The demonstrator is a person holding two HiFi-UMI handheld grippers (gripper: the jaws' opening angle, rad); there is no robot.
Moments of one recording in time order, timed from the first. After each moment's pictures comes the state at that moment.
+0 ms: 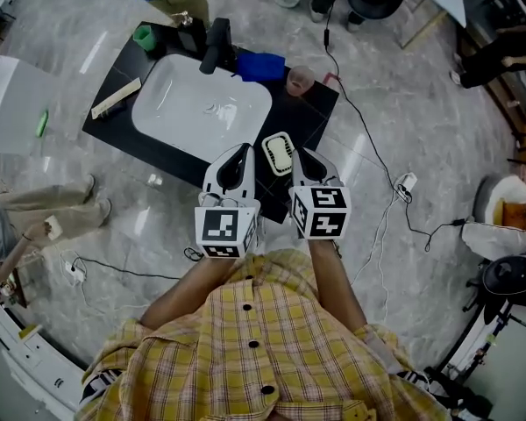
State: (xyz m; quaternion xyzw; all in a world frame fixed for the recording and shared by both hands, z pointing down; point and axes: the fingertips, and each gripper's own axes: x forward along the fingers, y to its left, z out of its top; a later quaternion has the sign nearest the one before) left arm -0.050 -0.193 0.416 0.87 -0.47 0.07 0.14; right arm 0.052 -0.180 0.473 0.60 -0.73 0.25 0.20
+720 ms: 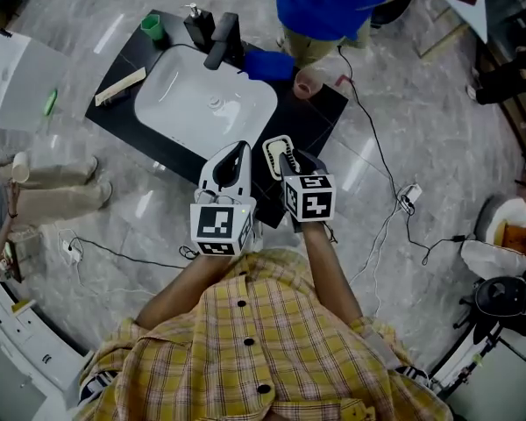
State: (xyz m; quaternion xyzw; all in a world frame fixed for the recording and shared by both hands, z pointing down) left arm -0.041 -0.215 0.436 0.85 -0.50 0.10 0.15; right arm 0.052 -0.202 0.566 0.52 -0.75 0.33 0.25
